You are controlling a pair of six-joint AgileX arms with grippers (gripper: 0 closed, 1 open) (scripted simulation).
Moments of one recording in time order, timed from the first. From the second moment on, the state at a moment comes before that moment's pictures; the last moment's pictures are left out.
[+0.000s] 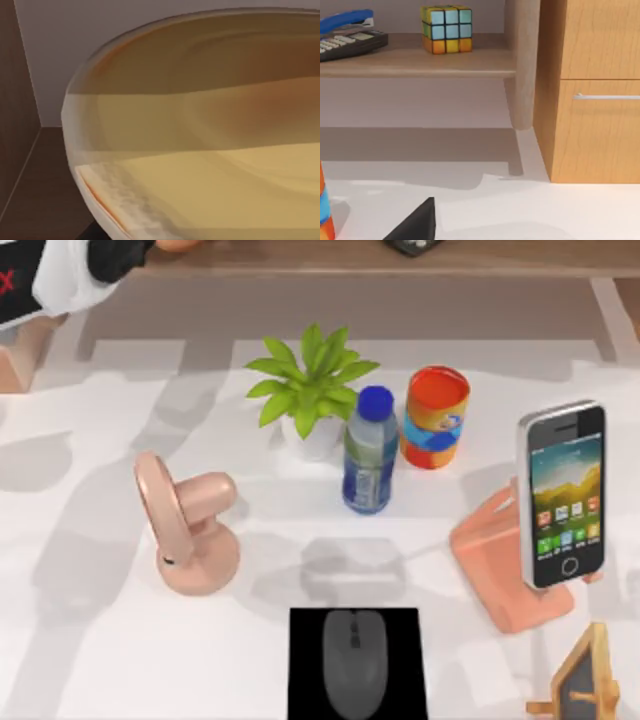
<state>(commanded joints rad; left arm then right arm) -0.31 2.00 1.55 0.24 -0.26 -0.05 0.00 0.00 0.00 0.00 0.00 0.00</state>
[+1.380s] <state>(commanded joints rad) -0.31 2.00 1.55 0.24 -0.26 -0.05 0.00 0.00 0.00 0.00 0.00 0.00</state>
